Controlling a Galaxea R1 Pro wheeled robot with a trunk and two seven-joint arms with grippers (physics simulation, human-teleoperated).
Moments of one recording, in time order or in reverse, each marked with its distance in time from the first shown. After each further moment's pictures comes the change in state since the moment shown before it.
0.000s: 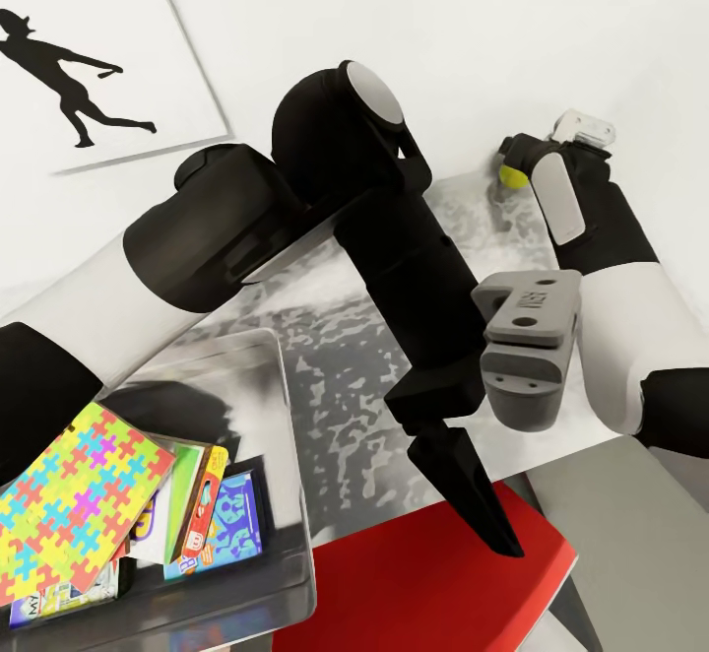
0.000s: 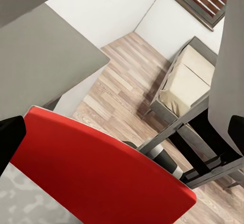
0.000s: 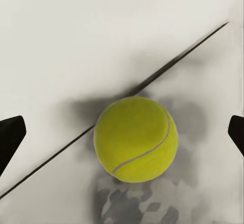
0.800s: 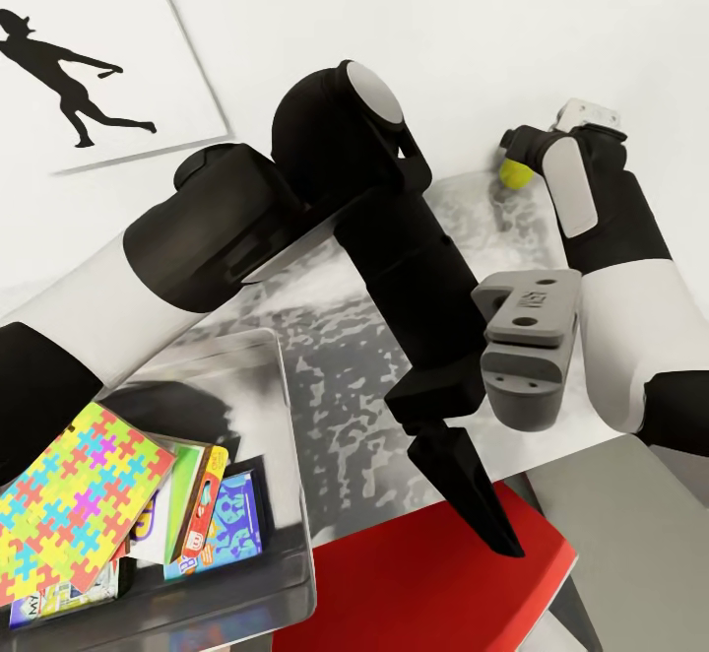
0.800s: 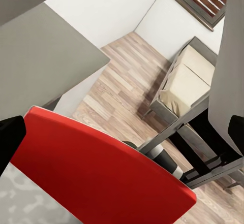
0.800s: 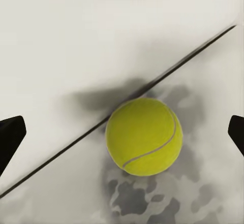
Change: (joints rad) left arm 0.000 0.000 0.001 0.000 0.000 0.000 0.000; right arm -0.004 -0.004 -0.012 -0.076 -0.006 0.123 -0.001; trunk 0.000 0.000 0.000
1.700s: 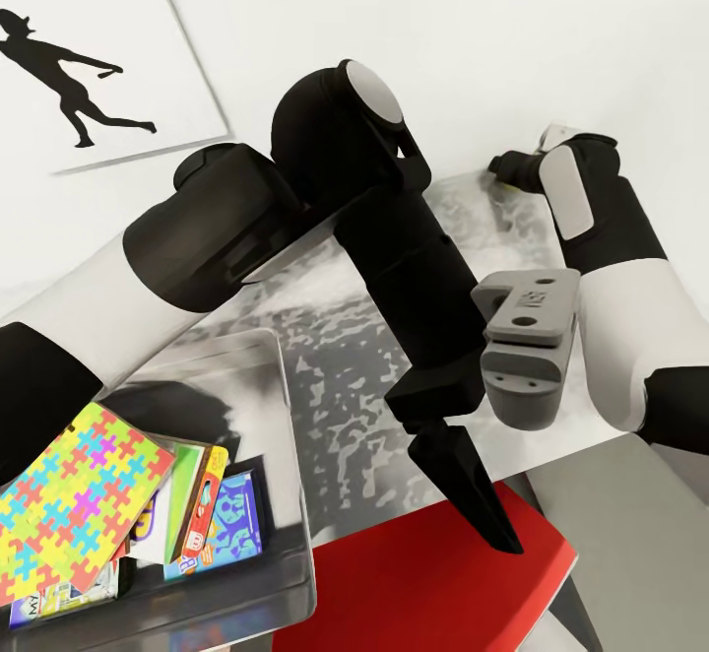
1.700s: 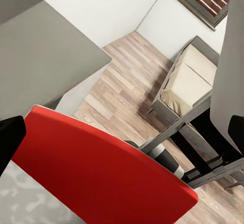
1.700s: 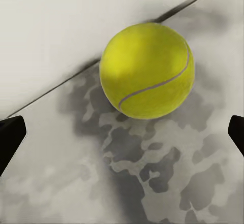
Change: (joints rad) left arm 0.000 0.001 0.001 0.000 -0.007 0.000 0.000; right arm -0.005 -0.002 -0.005 0.061 0.001 0.140 0.039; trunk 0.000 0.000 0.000
